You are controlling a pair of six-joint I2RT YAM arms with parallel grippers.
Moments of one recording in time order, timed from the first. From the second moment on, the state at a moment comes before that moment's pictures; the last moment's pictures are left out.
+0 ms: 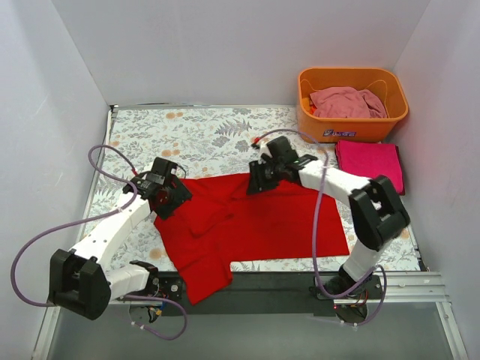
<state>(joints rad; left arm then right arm) -0.36 1.14 0.83 -0.82 -0.14 -1.04 0.66 1.77 1.15 -0.31 -0.46 0.34</state>
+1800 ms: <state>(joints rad) -0.03 1.99 1.40 -0.54 -0.33 -0.60 -0.15 1.79 0.97 -0.09 -0.48 0.28</state>
